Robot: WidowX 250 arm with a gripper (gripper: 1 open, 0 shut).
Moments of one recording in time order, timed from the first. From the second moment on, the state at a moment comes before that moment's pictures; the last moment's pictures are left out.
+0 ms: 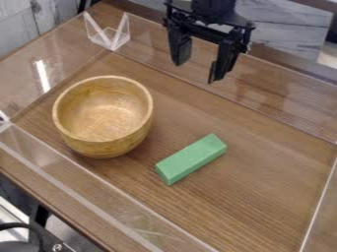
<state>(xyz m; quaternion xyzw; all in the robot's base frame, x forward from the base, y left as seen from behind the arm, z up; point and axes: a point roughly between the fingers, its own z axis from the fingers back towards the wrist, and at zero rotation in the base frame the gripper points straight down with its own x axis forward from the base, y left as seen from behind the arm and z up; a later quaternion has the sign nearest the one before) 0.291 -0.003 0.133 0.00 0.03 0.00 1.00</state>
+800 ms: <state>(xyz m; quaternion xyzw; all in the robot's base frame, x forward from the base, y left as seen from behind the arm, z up) 0.215 -0.048 0.057 0.01 0.03 -0.25 0.97</state>
